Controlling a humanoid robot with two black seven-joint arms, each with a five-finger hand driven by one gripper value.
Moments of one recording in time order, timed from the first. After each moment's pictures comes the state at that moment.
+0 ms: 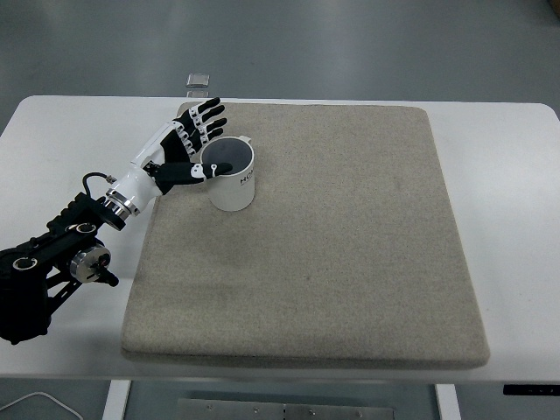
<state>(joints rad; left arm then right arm) -0.59 0.37 -0.66 -0.96 0.60 -0.20 -0.61 0.01 0.00 -0.05 0.17 0.00 -0.01 -0.11</state>
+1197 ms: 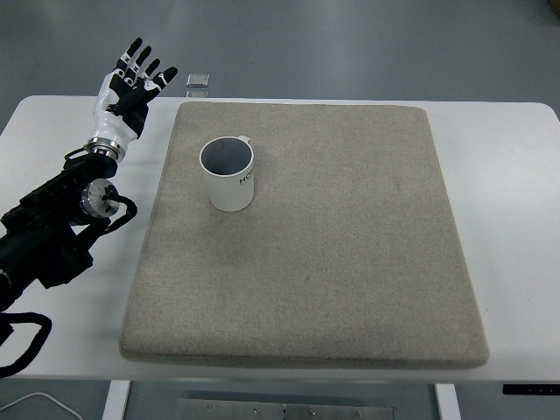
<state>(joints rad) -0.83 0.19 -0.73 -0.49 0.05 -0.16 -0.48 0.01 0.00 -0.04 0.17 0.00 -0.01 -0.11</state>
